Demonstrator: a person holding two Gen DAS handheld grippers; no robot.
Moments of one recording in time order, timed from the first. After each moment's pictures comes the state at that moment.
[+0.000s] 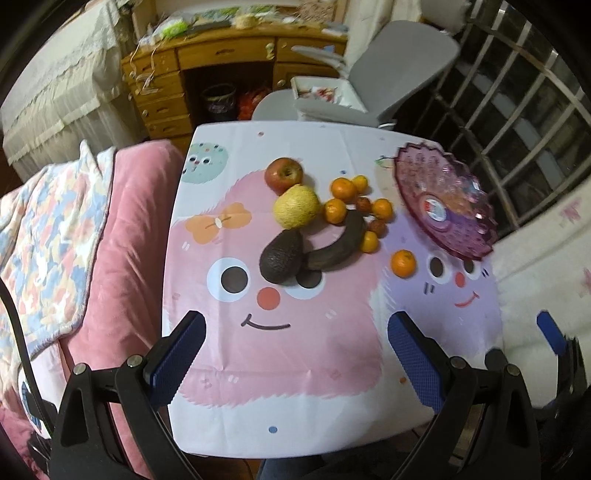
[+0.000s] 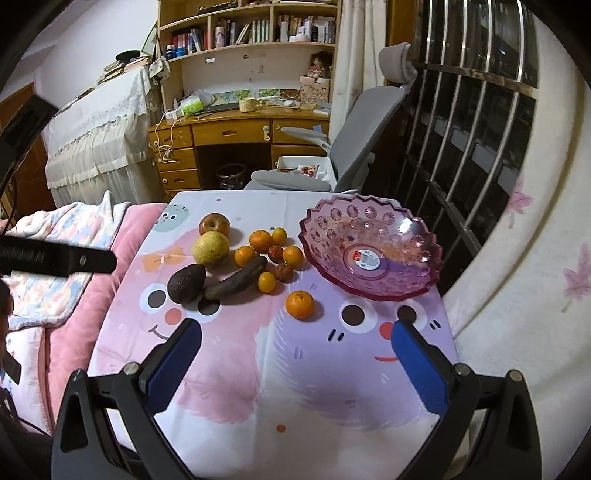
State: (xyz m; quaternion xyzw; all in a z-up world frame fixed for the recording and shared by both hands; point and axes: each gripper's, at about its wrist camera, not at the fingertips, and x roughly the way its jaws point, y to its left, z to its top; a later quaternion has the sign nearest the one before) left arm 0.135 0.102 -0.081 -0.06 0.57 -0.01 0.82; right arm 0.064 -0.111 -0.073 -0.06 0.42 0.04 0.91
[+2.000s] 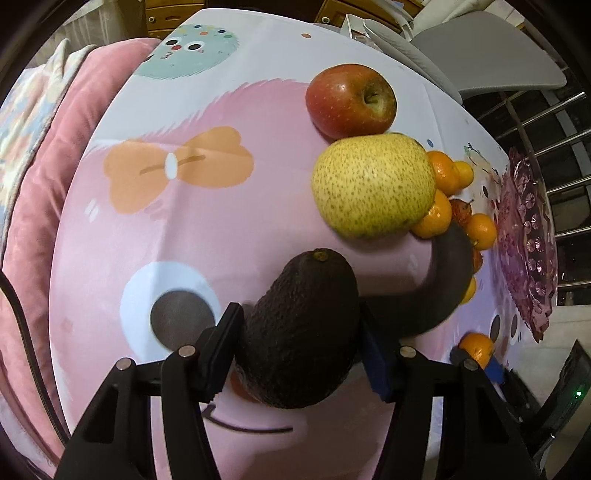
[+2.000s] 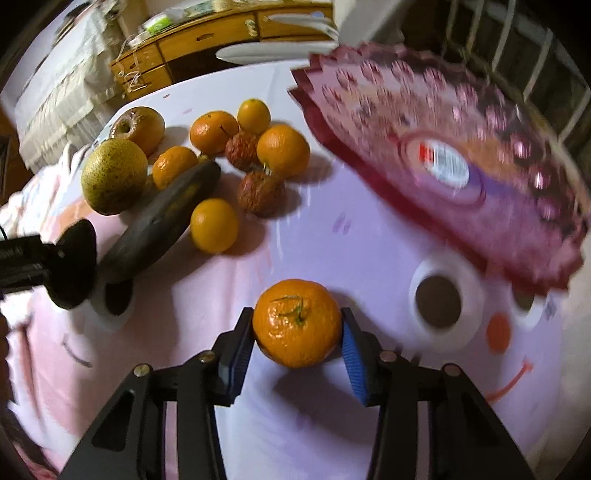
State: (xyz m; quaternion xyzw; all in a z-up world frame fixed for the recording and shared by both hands) left arm 0.239 0.148 -0.284 -0.20 0.63 -0.01 0.75; right arm 0.194 -0.120 -0.262 0.02 0.60 0.04 0.80
